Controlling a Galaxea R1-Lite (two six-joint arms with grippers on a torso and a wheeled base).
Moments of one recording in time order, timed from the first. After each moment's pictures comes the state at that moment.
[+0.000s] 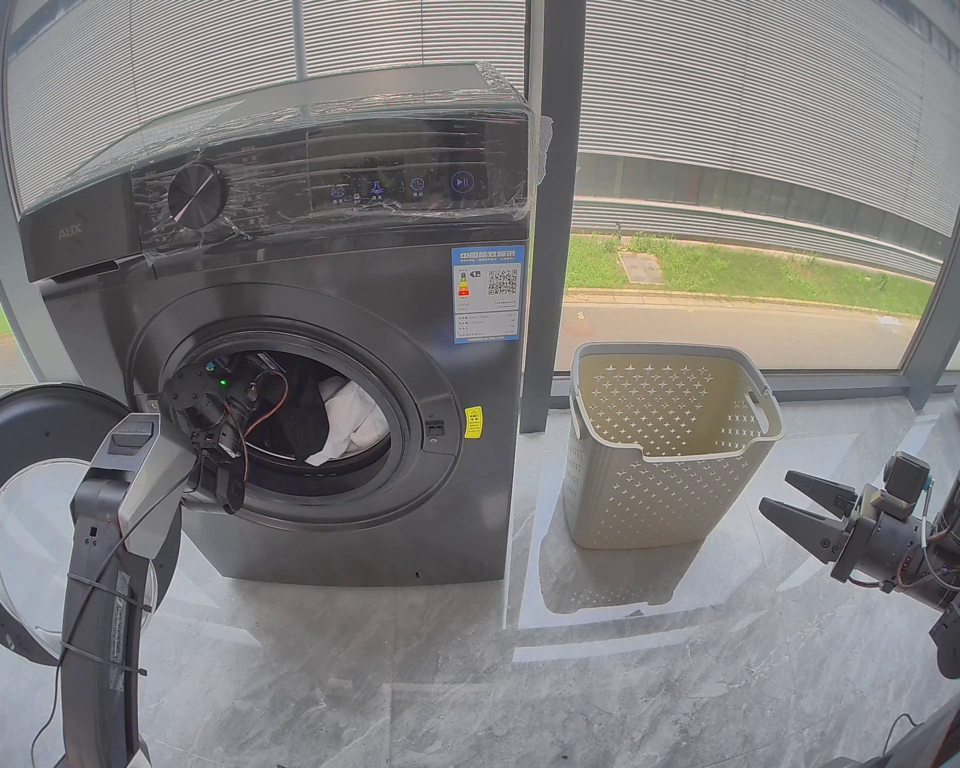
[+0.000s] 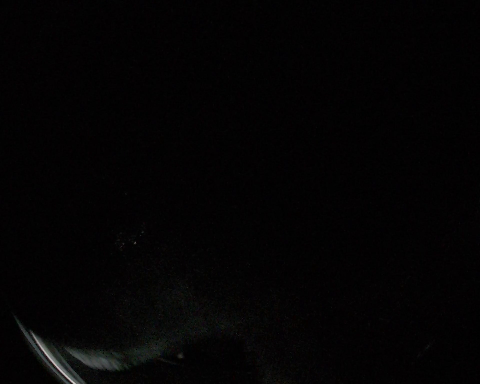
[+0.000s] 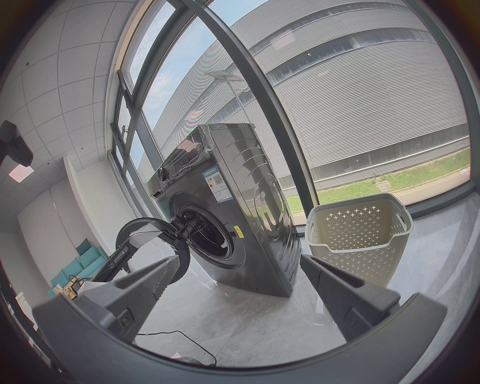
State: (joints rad) left arm 0.03 2.73 -1.77 -1.49 -0.20 -0.32; right arm 0.11 1.50 -0.08 -1.35 0.59 0.30
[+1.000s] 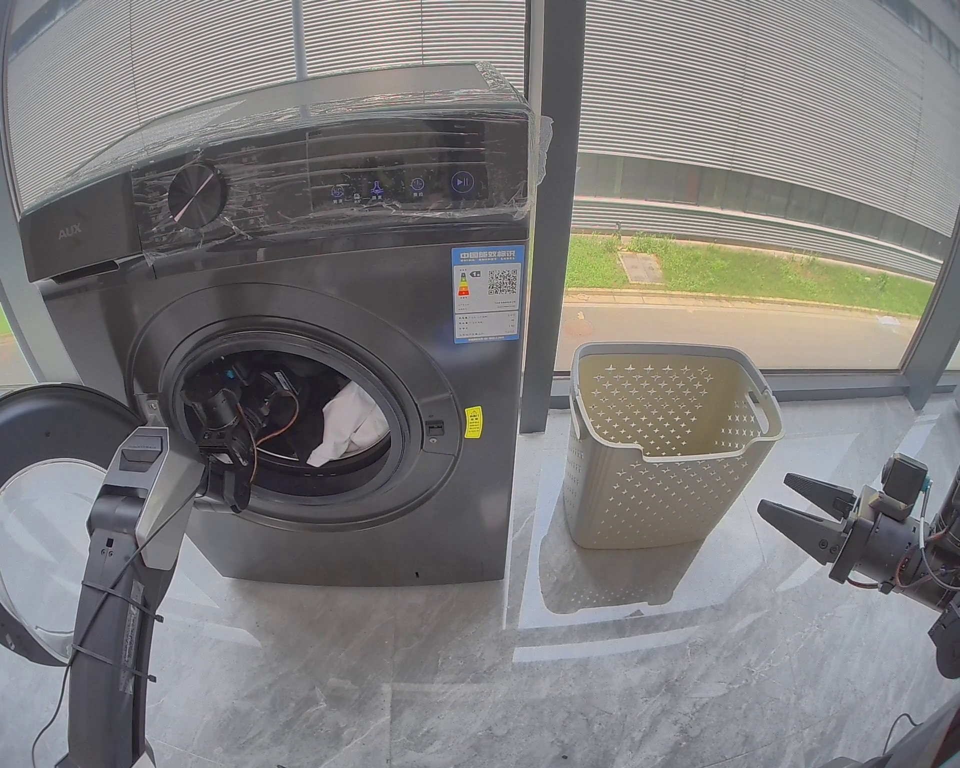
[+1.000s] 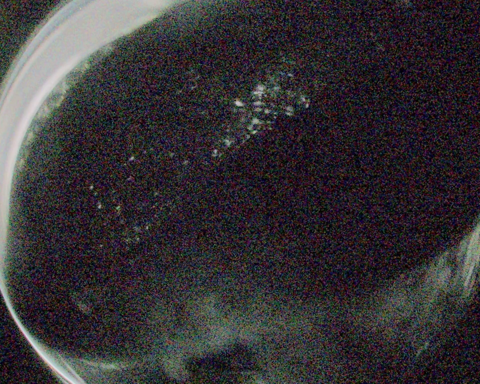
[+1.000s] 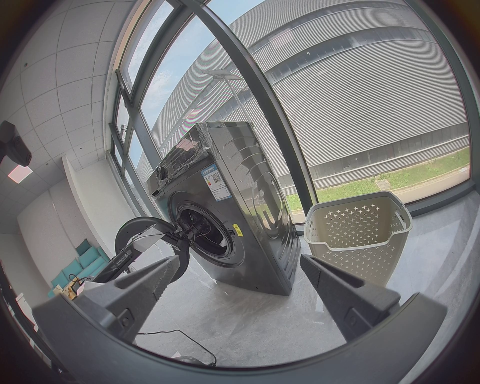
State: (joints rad) left arm 0.03 2.83 -1.94 -1.21 -0.23 -0.25; right arm 0.10 1.51 -0.08 -1.35 0.59 0.30
